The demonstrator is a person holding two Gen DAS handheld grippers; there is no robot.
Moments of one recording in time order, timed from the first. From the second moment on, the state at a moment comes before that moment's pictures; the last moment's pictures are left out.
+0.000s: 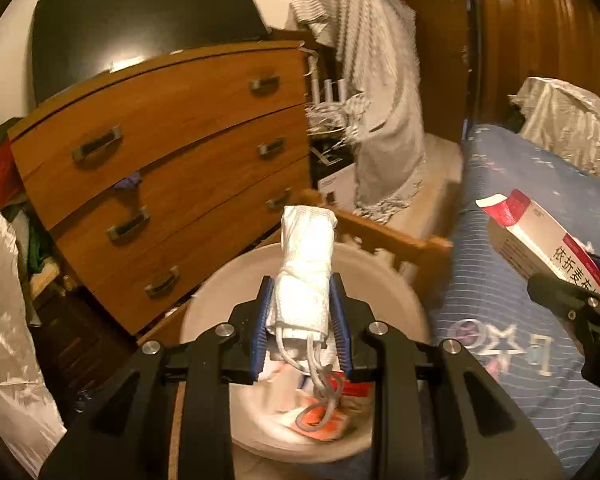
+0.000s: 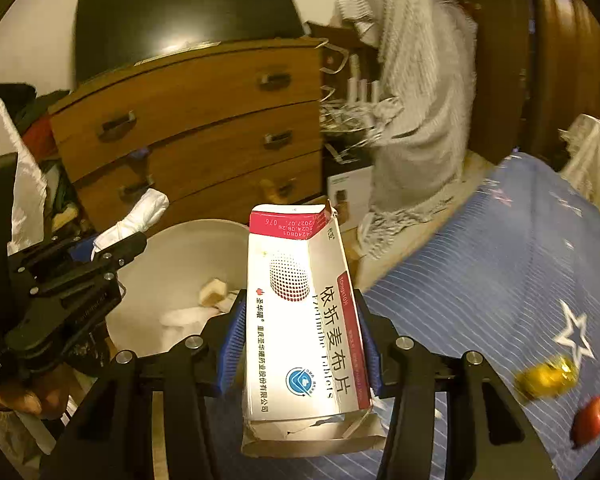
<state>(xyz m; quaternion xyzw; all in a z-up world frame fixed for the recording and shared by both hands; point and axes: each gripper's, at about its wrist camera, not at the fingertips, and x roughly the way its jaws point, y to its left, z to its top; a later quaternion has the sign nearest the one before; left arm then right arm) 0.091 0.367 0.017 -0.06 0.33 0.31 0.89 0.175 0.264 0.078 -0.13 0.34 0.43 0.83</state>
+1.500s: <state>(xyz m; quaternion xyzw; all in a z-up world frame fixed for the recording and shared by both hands) 0.086 0.427 -0.024 -0.12 0.38 0.30 0.87 0.176 0.342 0.039 -0.18 0.36 0.42 0.81</state>
